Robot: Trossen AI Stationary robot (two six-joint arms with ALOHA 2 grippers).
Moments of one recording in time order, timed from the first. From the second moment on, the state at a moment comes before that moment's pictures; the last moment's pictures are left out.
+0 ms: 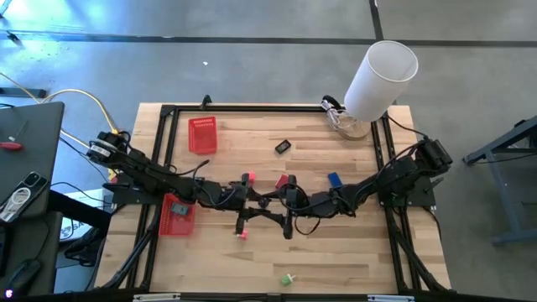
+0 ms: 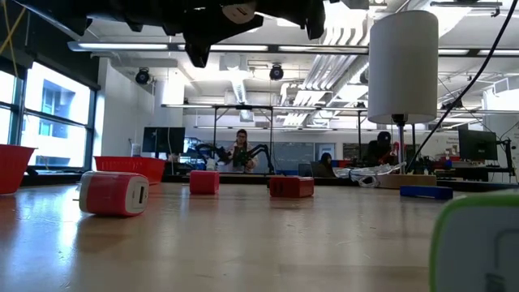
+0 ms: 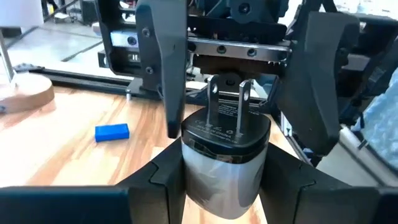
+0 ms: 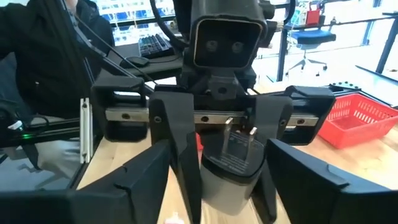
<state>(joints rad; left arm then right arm) -0.33 1.49 0.68 0.77 -0.27 -0.23 0.38 1.66 0.96 0.55 0.44 0.20</state>
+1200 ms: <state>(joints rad) -0.14 0.83 0.71 -0.28 -0.80 -0.29 0.42 1.56 0.96 0.18 0.70 0.22</state>
